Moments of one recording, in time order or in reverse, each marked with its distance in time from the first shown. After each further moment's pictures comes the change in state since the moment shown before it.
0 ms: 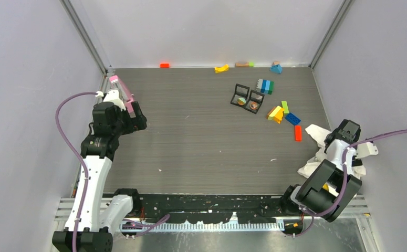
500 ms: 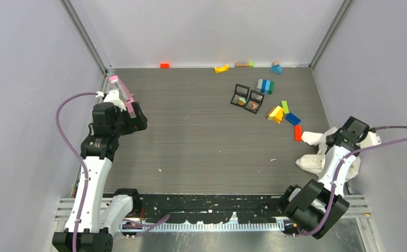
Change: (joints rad) left arm 0.000 -0.005 -0.003 0.000 0.012 -0.001; right arm -0.003 -0.199 0.007 0.019 -0.229 -0.056
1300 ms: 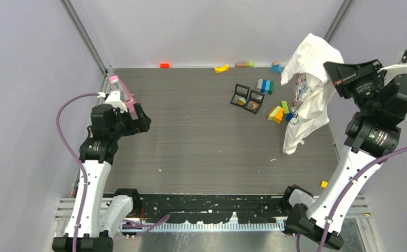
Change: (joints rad) left arm -0.002 -0.037 -0.003 0.001 0.105 0.001; right arm 0.111 -0.052 0.845 -0.153 -0.897 0.126
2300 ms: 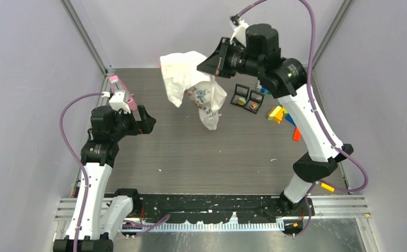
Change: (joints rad) left arm 0.000 -0.021 -0.044 0.085 0.146 0.053; right arm 1.214 0.717 0.770 -0.258 0.384 -0.172
